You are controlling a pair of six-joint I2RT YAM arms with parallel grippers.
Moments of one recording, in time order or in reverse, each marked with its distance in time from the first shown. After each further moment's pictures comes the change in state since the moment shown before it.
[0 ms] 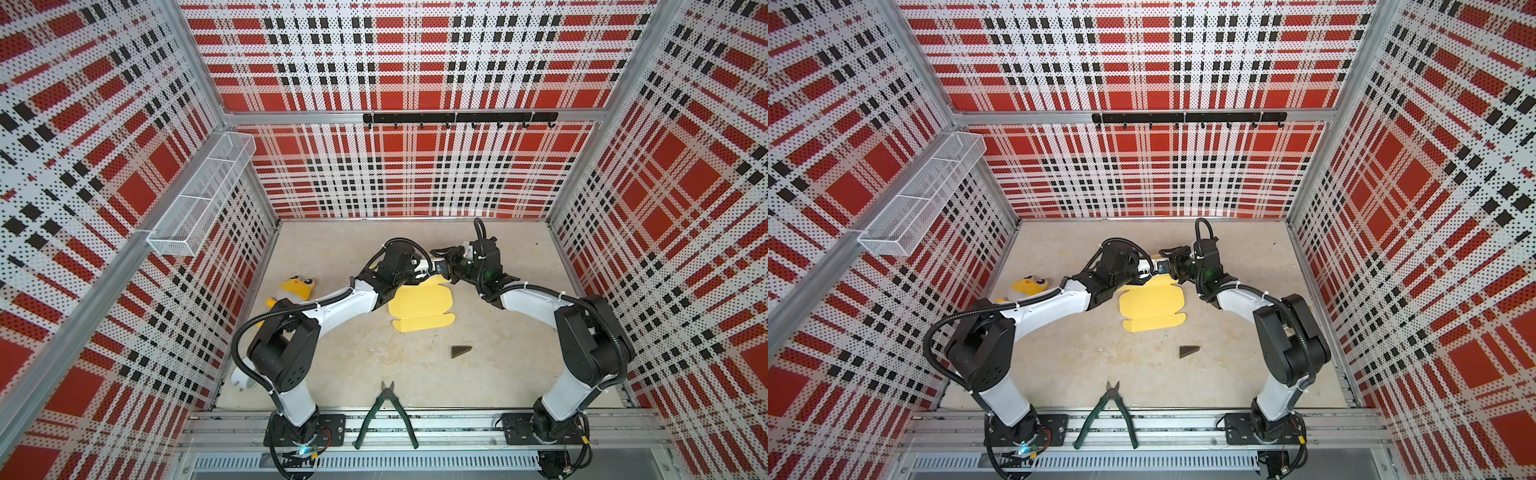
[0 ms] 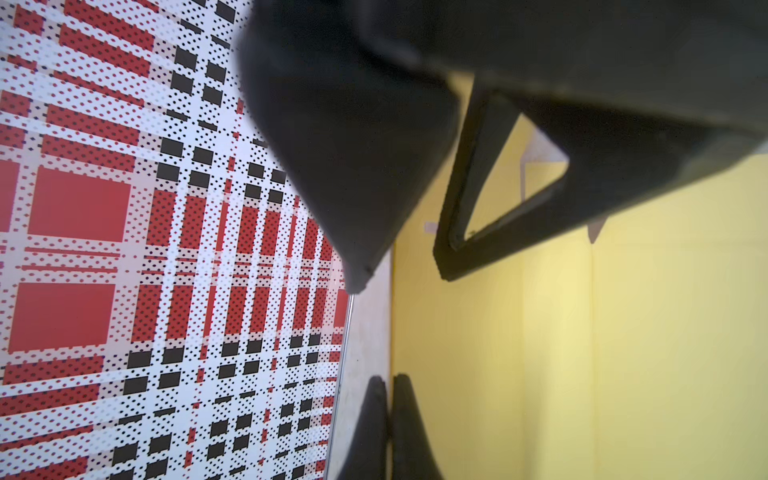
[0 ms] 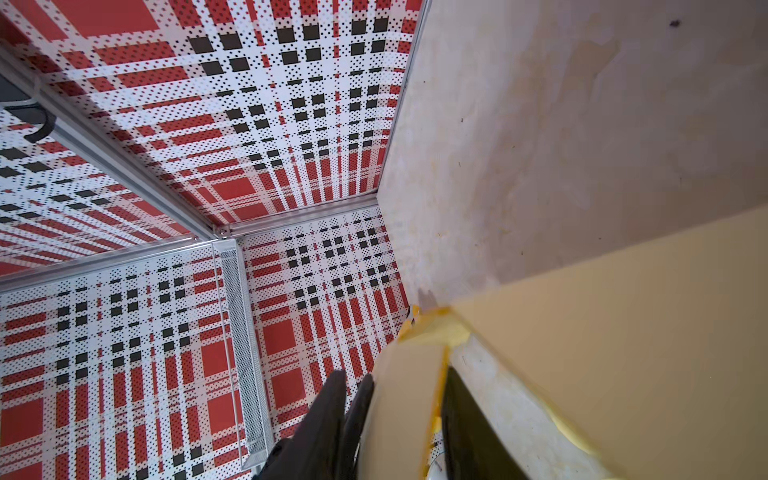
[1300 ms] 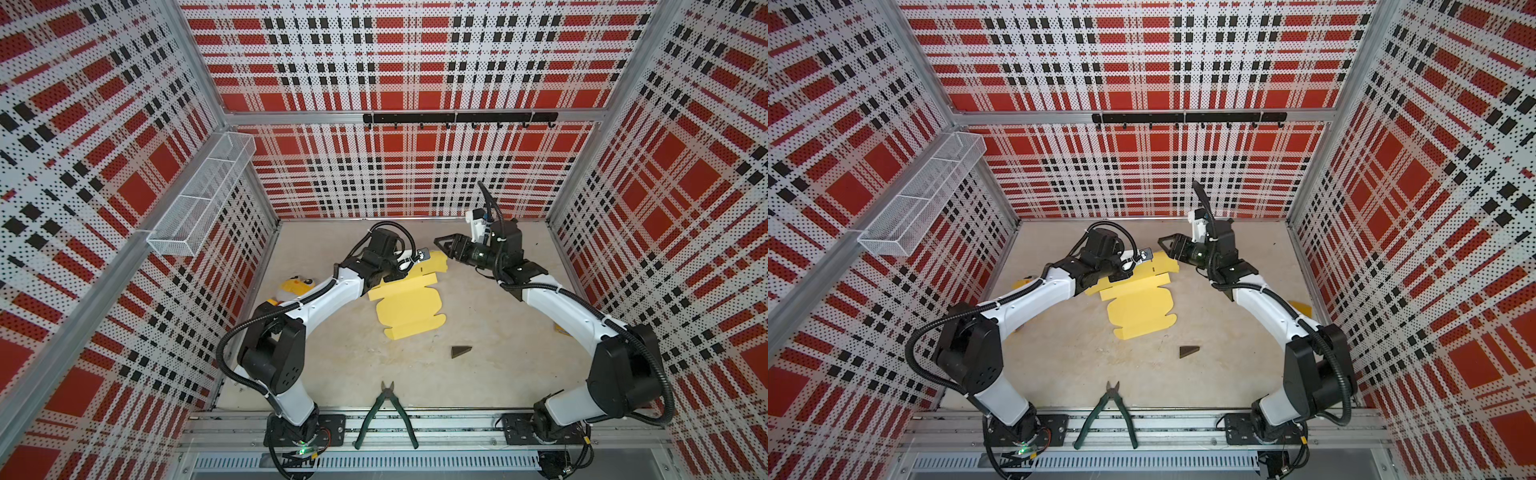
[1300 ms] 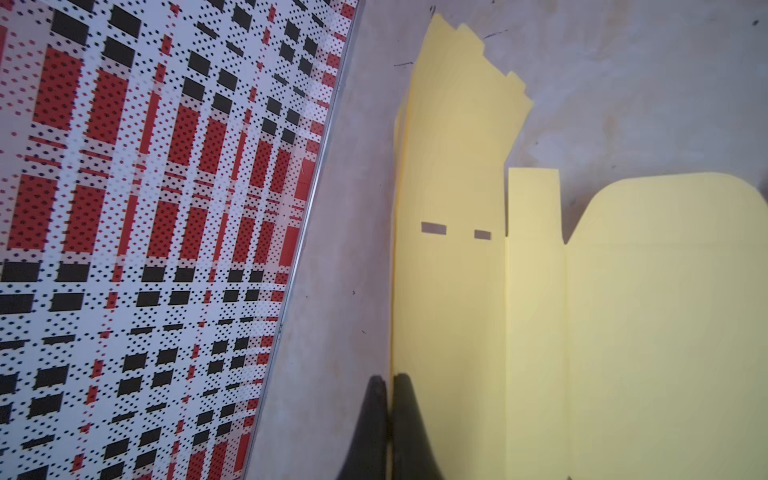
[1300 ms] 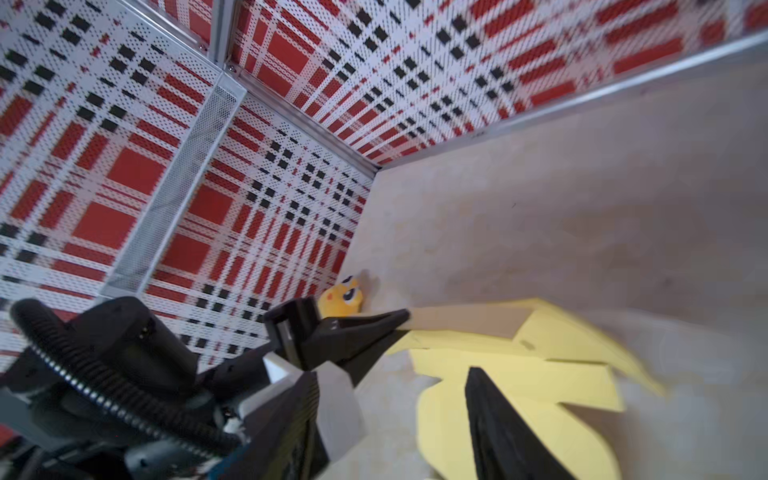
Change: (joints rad) left arm 0.108 -0.045 0.088 -0.296 0.087 -0.154; right arm 0.003 -0.206 0.119 -0.309 -0.073 -0.686
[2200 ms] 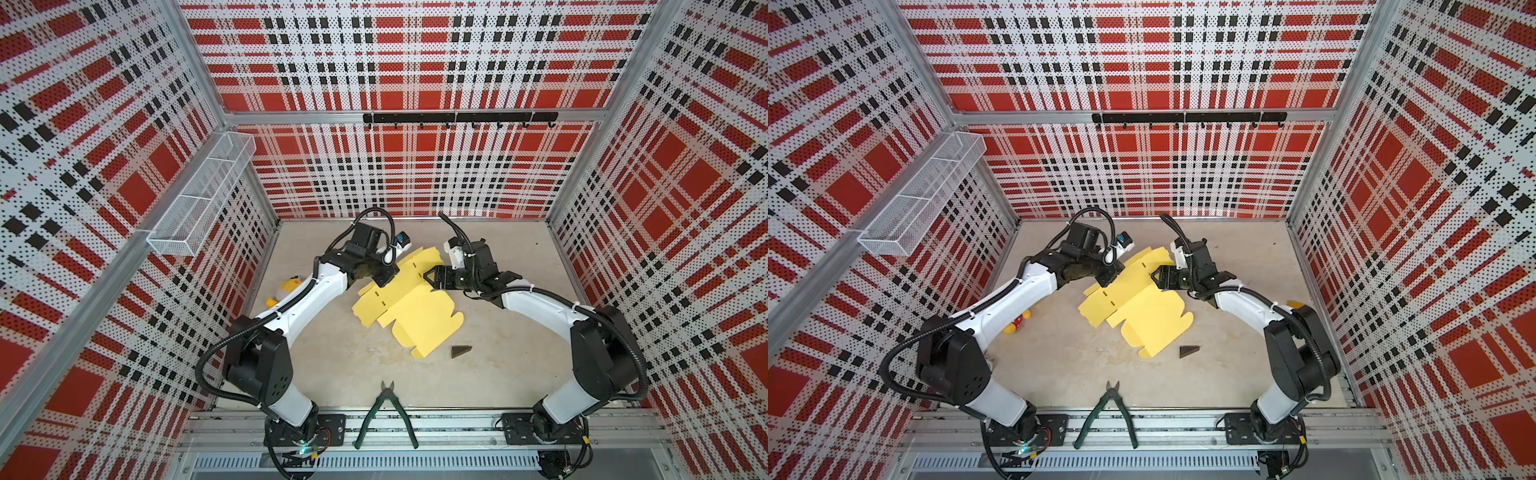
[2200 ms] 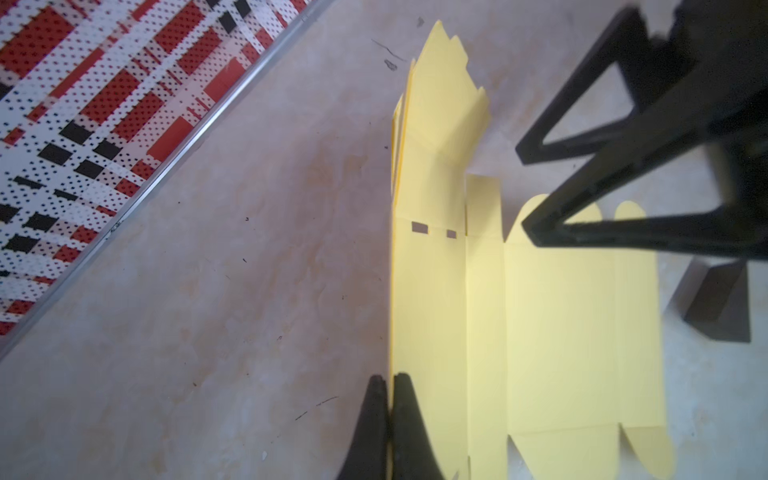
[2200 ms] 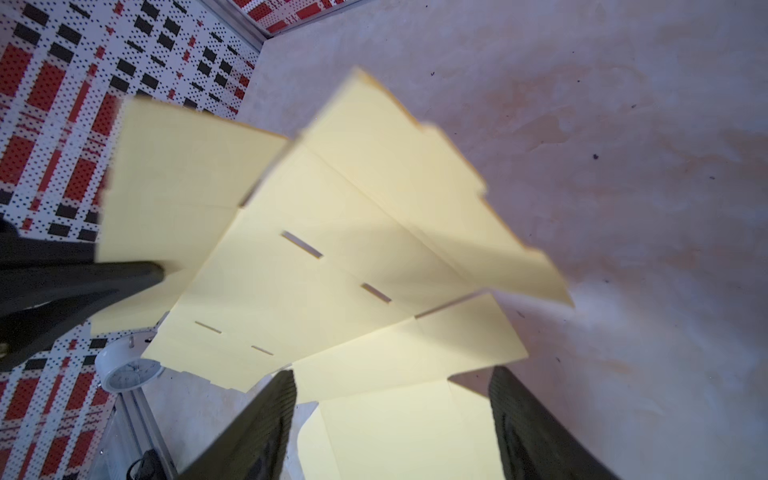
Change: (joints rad) left arm 0.090 -0.069 0.090 -0.374 0.217 -0.446; right arm 0.067 0.077 -0.041 -0.227 0.154 -0.402
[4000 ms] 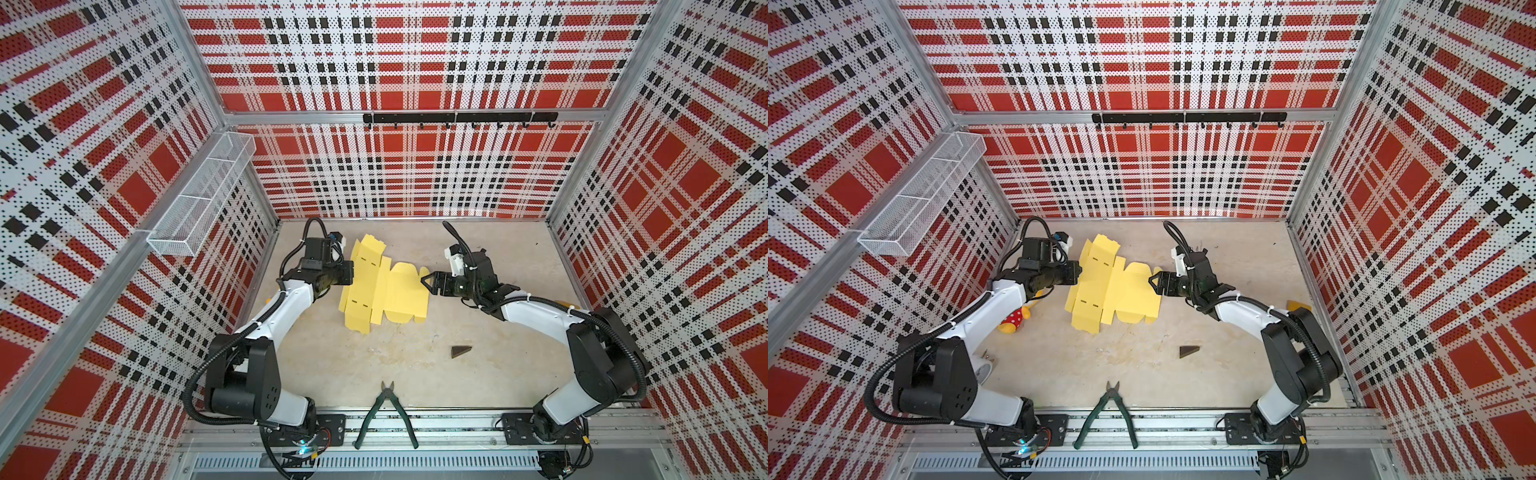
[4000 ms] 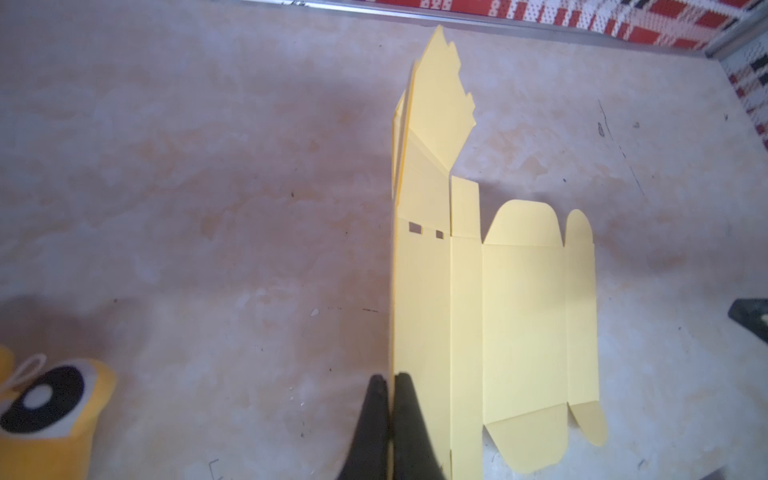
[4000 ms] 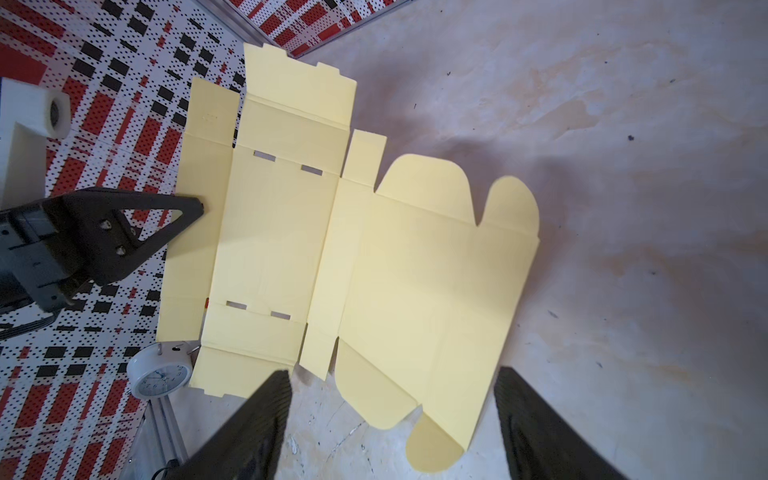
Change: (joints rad) left arm 0.346 -0.150 -0.347 0.262 0.063 -0.668; right arm 0.023 0.010 -0.153 0.245 -0.013 0.132
